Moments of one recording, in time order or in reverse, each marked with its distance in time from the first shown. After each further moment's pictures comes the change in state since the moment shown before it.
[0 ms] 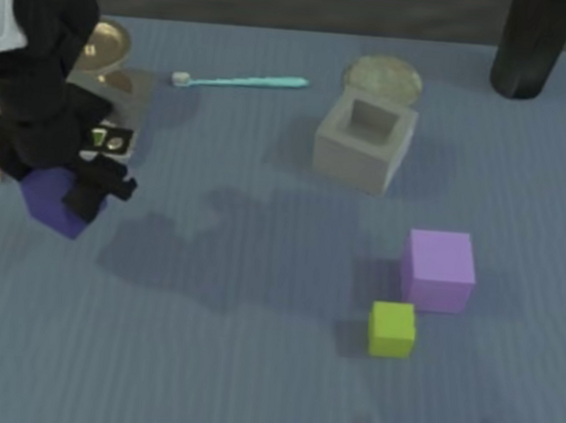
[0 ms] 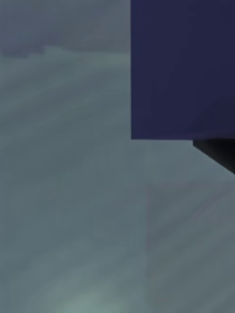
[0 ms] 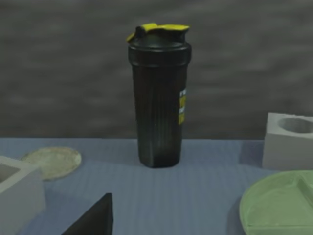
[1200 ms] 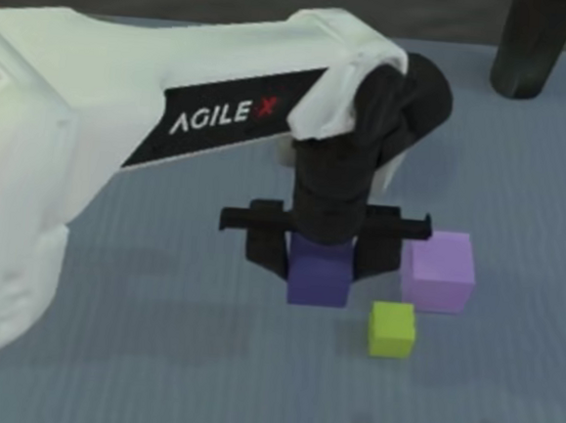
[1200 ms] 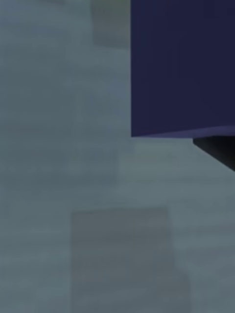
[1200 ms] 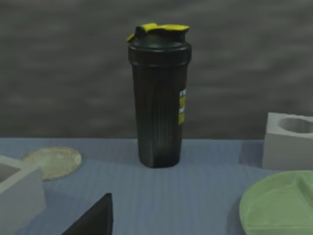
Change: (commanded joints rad) left arm -0.644 0.165 0.345 -0.181 -0.018 -1.136; right arm 0.000 0.000 0.000 0.000 0.000 0.000
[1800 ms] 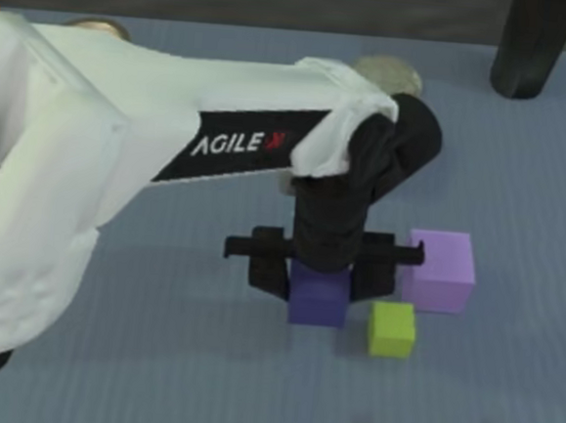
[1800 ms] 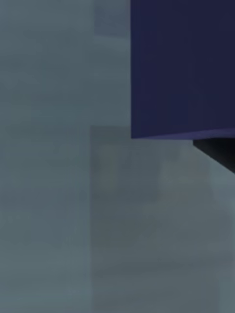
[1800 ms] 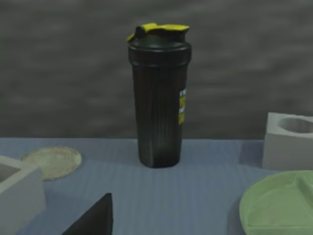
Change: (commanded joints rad) left arm 0.005 0.049 -0.102 0.155 0.002 -0.001; right arm 0.000 0.000 0.000 0.000 0.000 0.000
